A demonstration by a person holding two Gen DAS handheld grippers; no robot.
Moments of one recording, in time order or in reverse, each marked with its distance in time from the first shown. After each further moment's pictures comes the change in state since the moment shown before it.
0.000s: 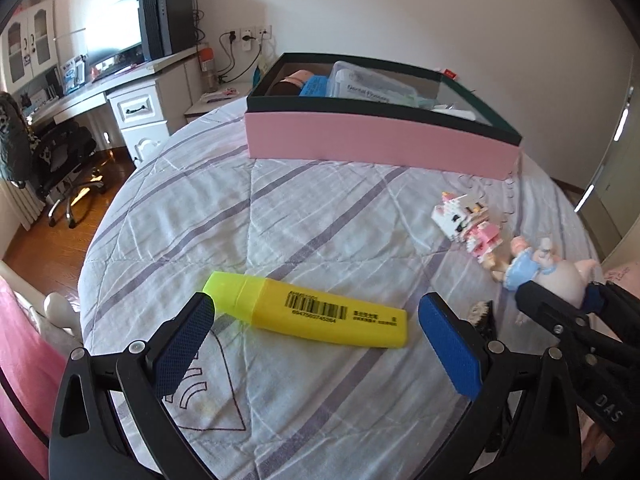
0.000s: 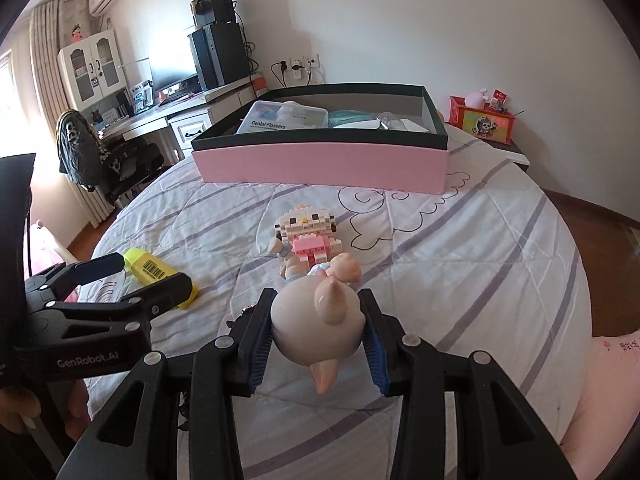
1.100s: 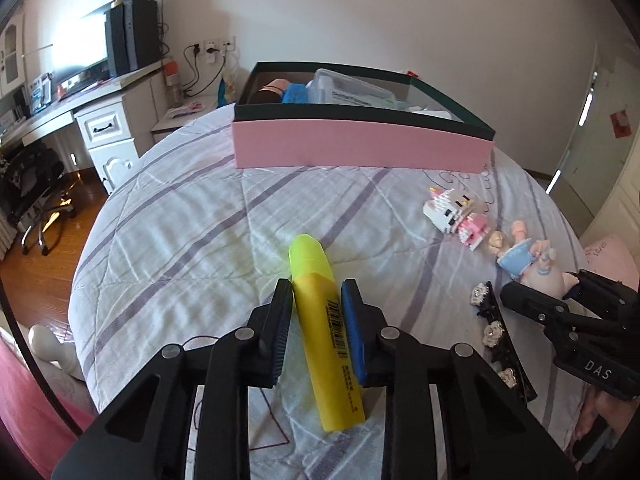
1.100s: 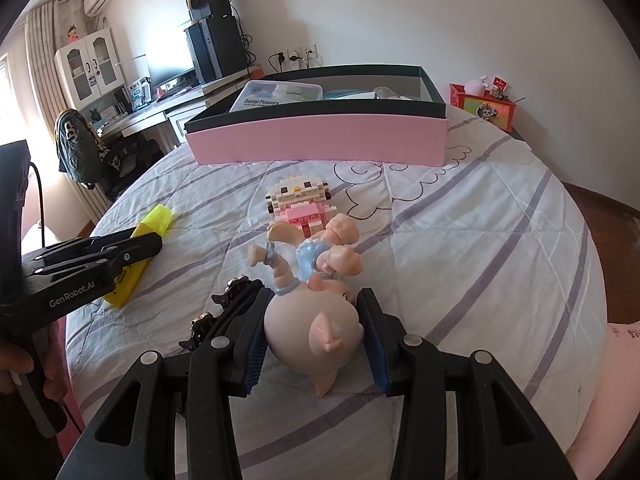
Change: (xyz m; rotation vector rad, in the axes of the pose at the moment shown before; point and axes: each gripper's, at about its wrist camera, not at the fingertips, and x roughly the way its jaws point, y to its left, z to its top) left arm -0.007 0.026 -0.004 0.091 -0.056 -0.162; right arm 0.010 -0.004 -0.017 0.018 0.022 0.010
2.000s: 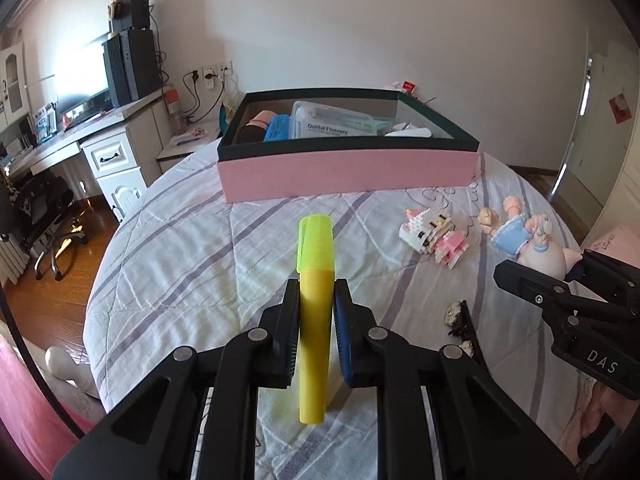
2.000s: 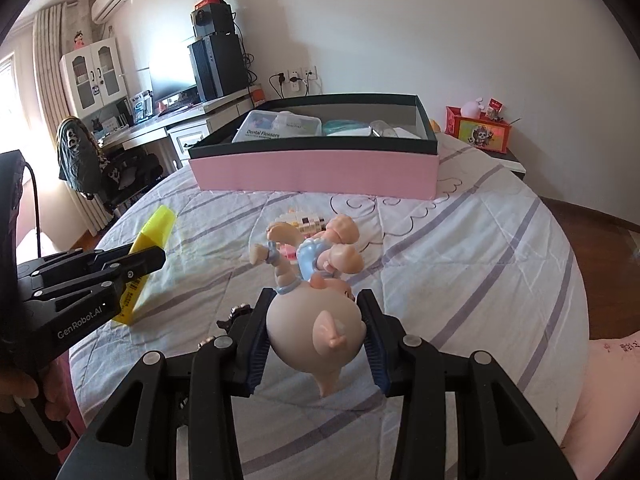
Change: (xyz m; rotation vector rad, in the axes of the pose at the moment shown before) left arm -0.018 -0.029 0.016 0.055 -0.072 0.047; right arm -0.017 0.000 0.013 -0.020 -0.085 -0.017
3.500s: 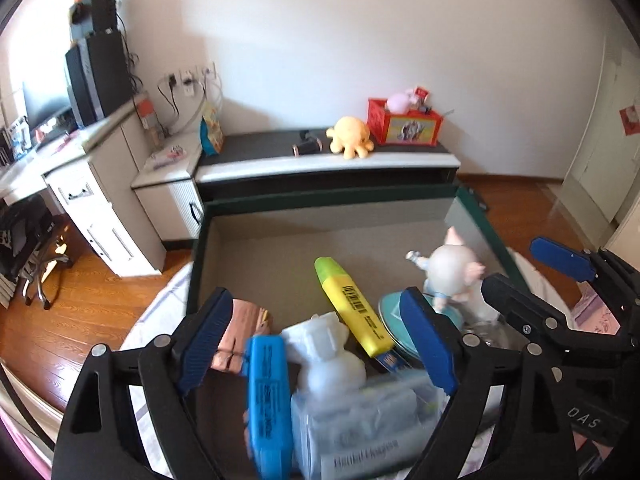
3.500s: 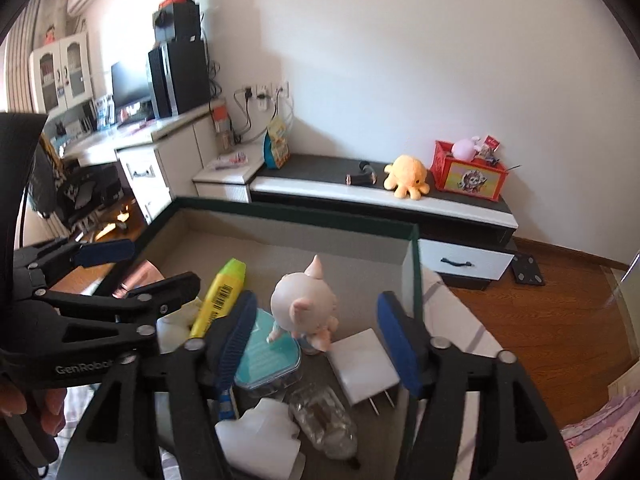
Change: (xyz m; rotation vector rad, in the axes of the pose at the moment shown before) left arm 0.143 0.014 0.208 0.000 0.045 -0.010; right arm 0.123 -0.052 0.206 -0.043 -0.007 -0.109
